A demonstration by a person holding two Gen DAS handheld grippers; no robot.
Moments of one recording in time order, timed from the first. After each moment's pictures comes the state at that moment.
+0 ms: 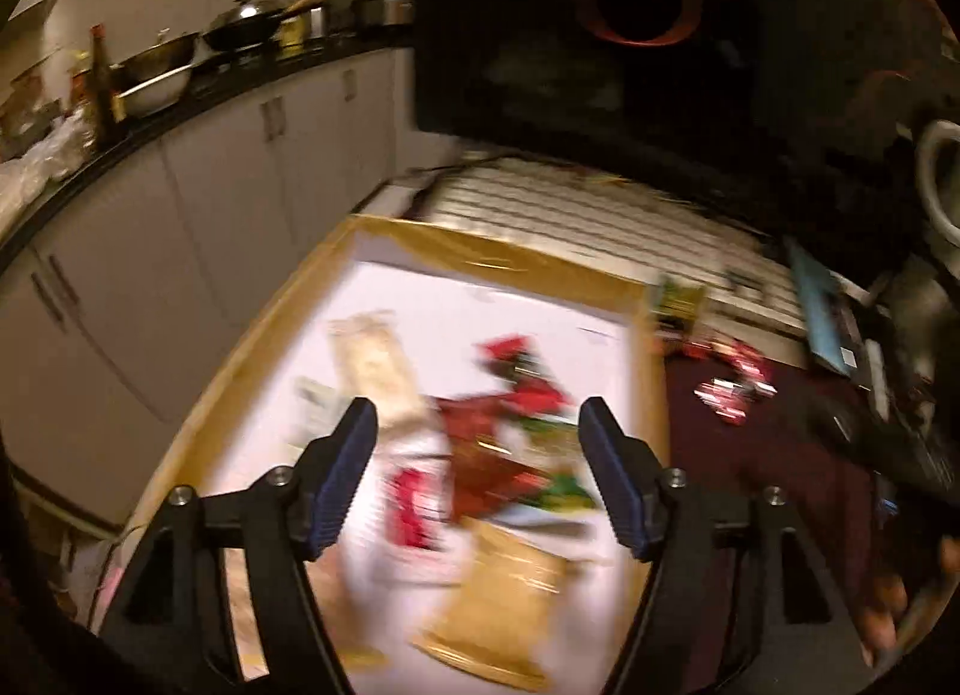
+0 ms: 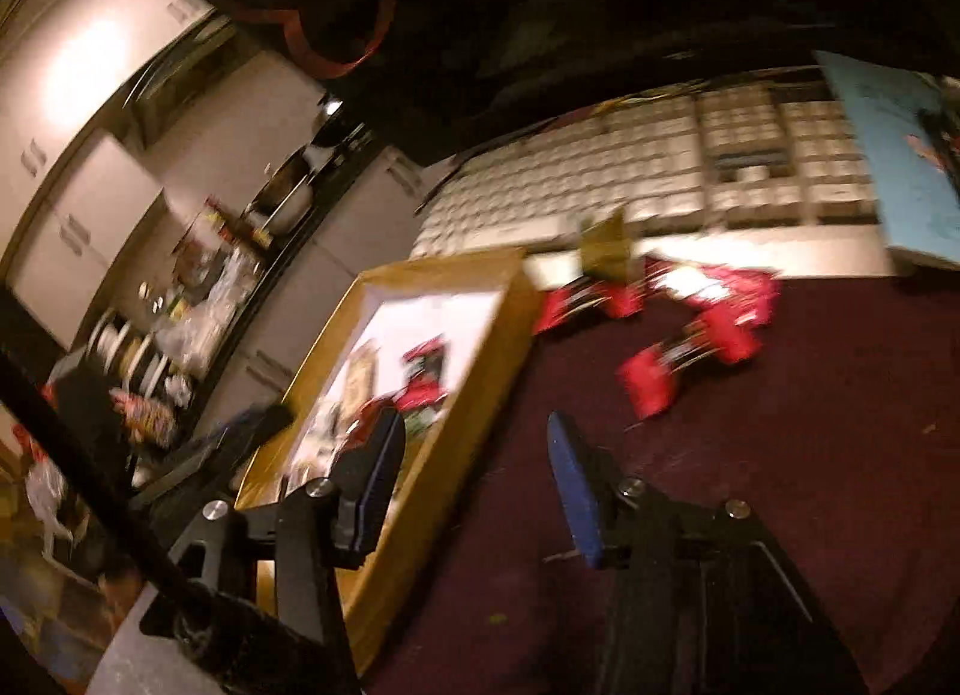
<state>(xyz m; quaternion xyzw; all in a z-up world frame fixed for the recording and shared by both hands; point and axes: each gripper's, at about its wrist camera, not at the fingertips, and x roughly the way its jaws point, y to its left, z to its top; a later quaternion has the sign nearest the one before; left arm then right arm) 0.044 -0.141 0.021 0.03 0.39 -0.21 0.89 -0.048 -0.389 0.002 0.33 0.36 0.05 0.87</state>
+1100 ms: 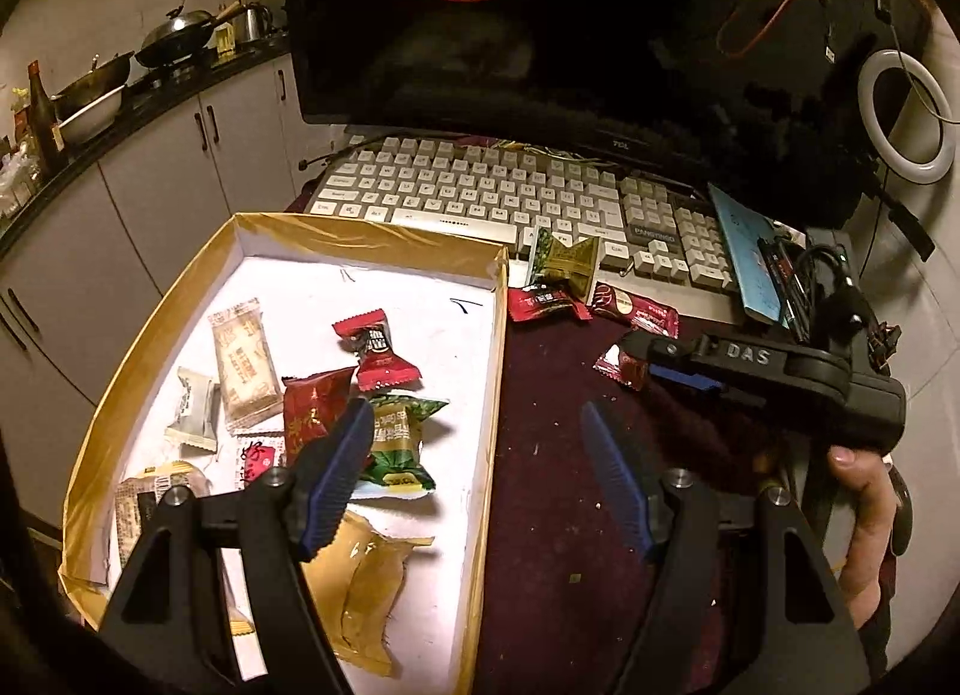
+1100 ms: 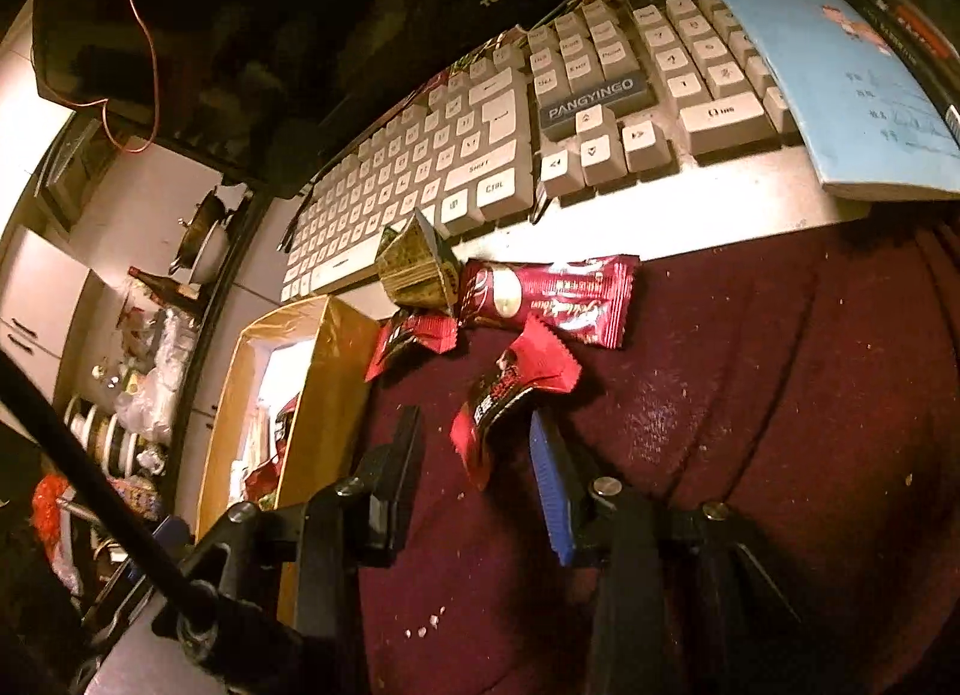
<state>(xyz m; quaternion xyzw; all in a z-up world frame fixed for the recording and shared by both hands) 0.016 -0.200 0.015 0.06 0.41 -0.25 0.88 -0.022 -0.433 -0.048 0.37 0.40 -0.01 0.84</state>
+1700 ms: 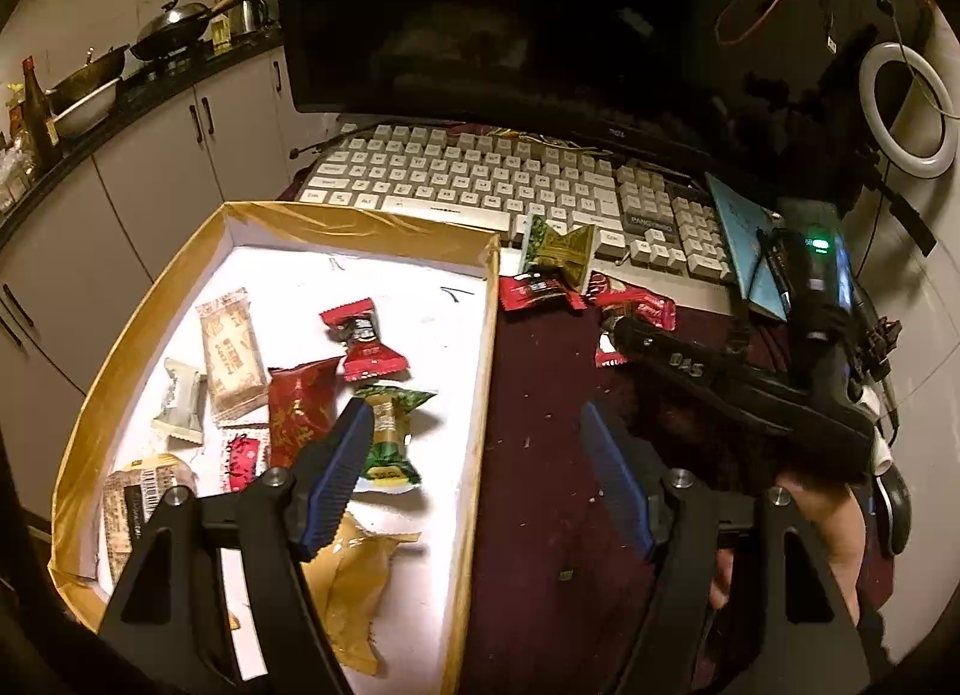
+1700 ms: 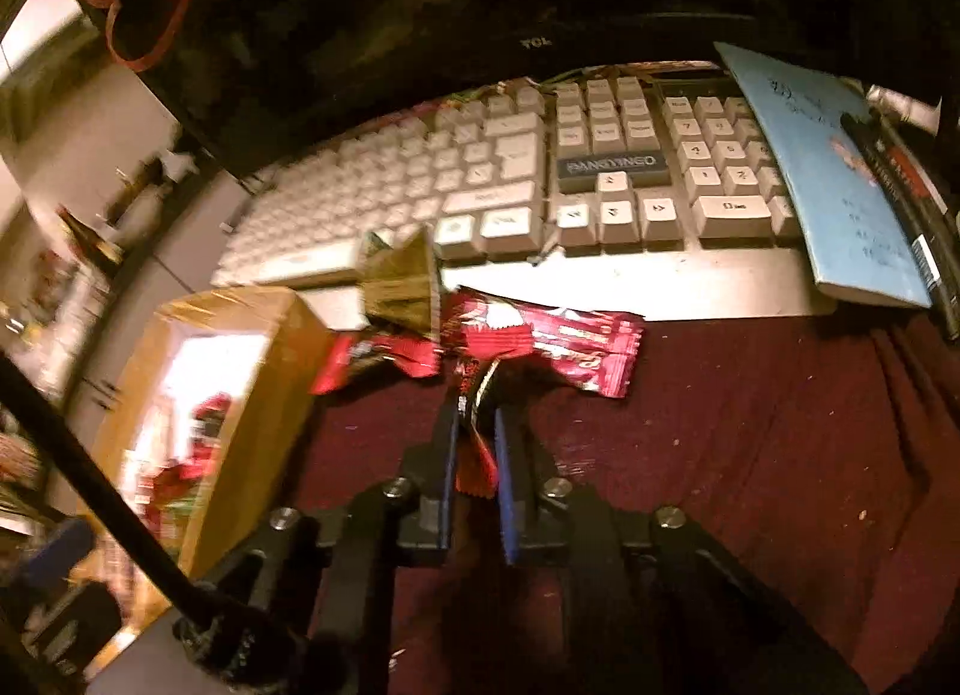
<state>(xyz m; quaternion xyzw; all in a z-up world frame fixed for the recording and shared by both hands) 0.017 -0.206 0.011 0.06 0.42 -0.26 0.87 -0.018 -0.401 -0.031 0.27 0.37 -0.08 0.89</state>
